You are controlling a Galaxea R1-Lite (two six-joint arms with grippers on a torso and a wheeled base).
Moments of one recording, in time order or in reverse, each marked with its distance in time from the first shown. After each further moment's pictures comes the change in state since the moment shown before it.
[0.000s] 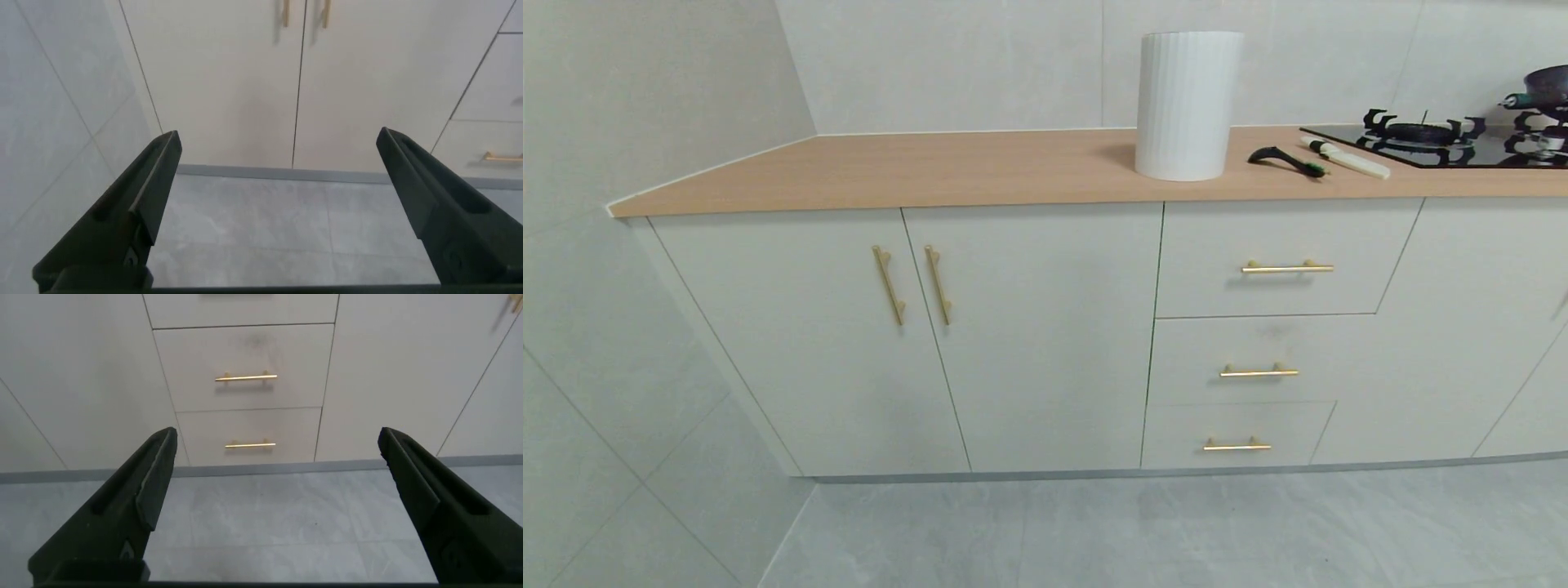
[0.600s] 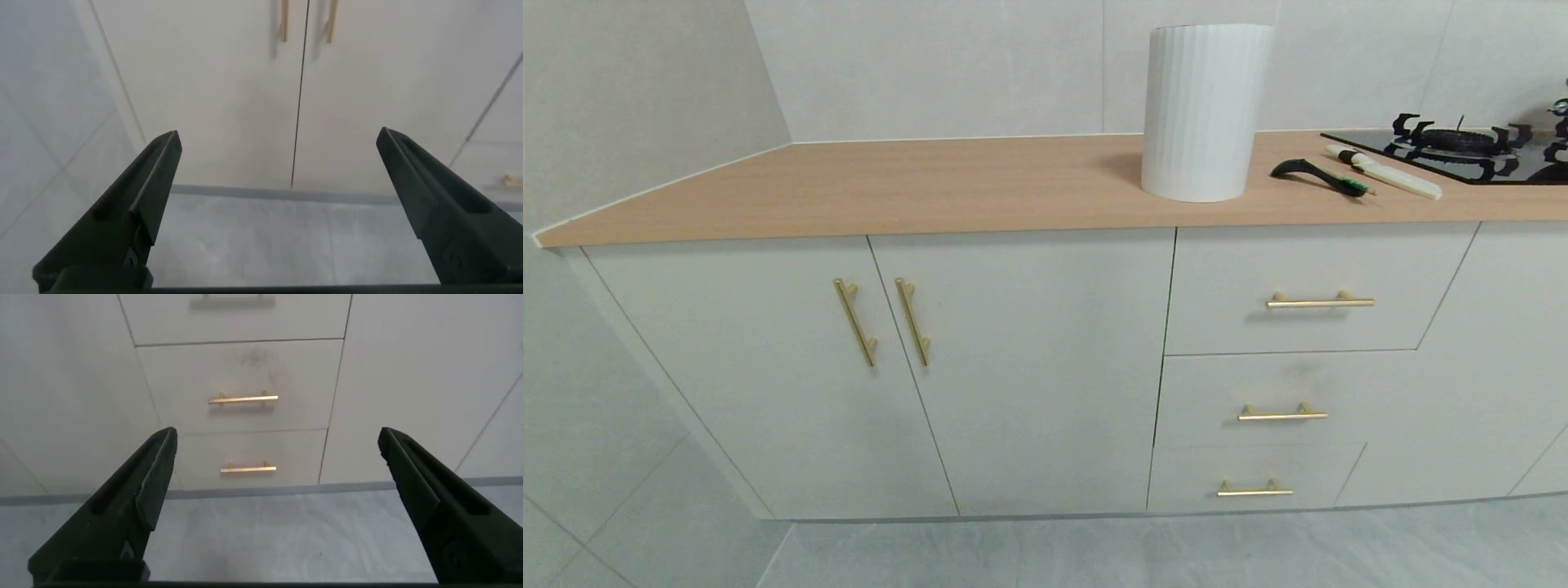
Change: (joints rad) left arm 0.001 0.000 0.000 -0.001 0.000 -0.002; right arm 0.000 0.000 0.000 0.000 -0.001 0.001
